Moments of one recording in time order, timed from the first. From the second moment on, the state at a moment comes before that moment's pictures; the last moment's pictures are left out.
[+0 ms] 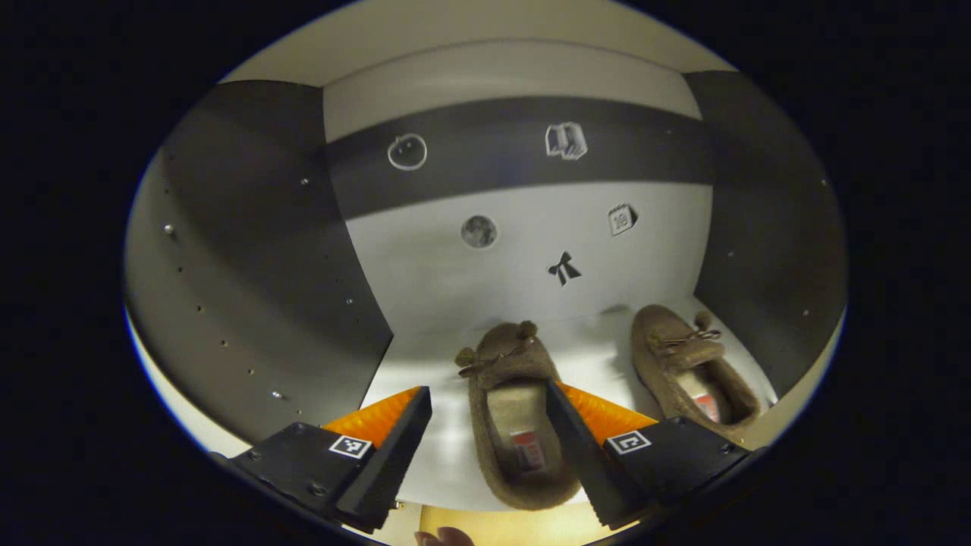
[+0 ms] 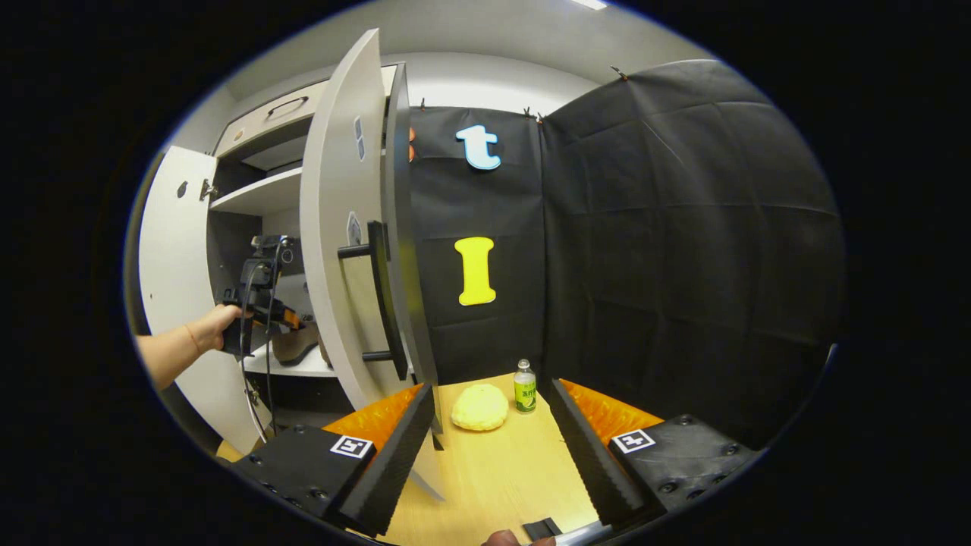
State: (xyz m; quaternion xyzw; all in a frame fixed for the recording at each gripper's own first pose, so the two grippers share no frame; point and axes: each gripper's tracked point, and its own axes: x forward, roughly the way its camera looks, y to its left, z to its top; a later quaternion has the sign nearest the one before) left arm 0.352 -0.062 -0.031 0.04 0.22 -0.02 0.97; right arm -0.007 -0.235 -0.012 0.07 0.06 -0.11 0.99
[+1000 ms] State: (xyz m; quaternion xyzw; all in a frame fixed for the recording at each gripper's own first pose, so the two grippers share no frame) left arm 0.097 -0.052 0.047 0.01 0.02 -0.05 1.00; right arm 0.044 -0.225 0.037 0.06 0.02 -0.09 0.99
